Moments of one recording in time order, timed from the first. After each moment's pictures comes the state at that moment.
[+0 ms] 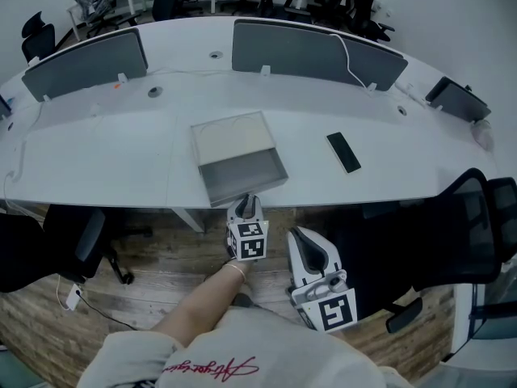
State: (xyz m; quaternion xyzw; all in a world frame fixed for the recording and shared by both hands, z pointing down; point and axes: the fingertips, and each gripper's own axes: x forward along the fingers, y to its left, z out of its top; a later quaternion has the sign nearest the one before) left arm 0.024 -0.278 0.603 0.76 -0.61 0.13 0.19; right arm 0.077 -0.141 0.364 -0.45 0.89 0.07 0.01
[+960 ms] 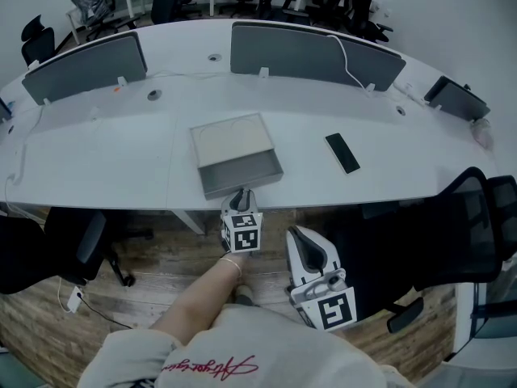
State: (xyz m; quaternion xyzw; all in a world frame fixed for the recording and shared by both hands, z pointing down) left arm 0.008 -0.297 0.596 0.76 -0.61 0.13 0.19; right arm 0.076 -0.144 0.362 -0.45 0.89 0.07 0.01
